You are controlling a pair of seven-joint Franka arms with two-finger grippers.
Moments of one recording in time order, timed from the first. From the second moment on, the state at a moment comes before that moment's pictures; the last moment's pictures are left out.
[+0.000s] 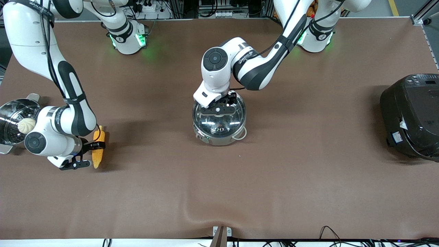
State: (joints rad) left arm -0.77 0.61 -0.11 -1.41 0.02 2.00 -0.88; right arm -0.04 0.66 -0.08 -1.71 0.00 2.20 -0.25
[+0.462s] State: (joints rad) left arm -0.77 0.61 -0.10 -1.41 0.02 2.01 -0.93; right arm -0.04 0.66 -0.08 -1.70 0.00 2.18 -0.23
